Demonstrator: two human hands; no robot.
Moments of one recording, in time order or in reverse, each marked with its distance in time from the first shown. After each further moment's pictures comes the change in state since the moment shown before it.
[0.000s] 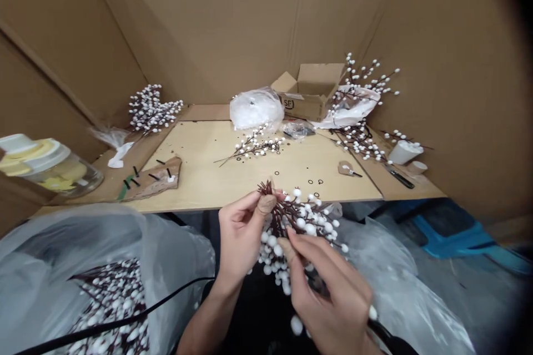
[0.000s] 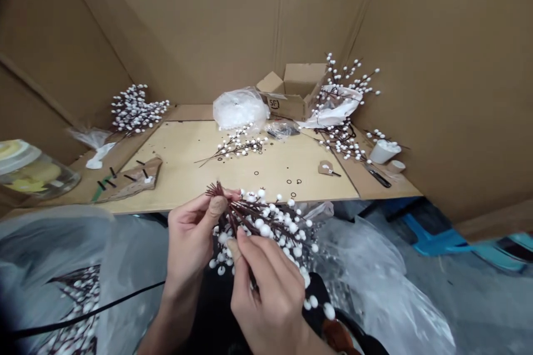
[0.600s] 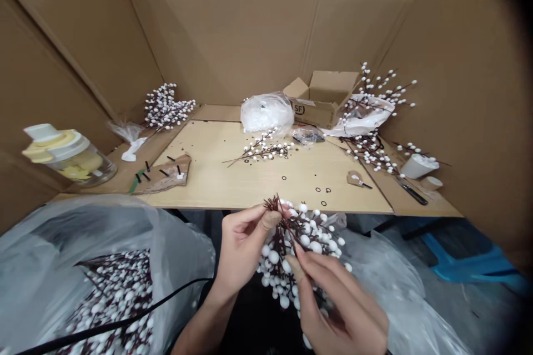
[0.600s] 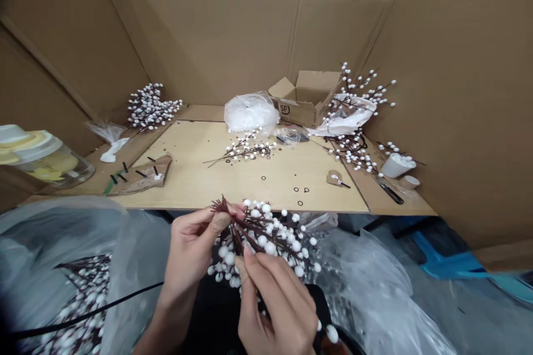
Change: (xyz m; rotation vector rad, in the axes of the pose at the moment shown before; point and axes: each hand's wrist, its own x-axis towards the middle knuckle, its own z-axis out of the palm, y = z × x) left_hand -0.009 0.002 -0.012 -0.021 -0.089 -0.025; right_hand -0.009 0.001 0.003 0.062 0.089 -0.020
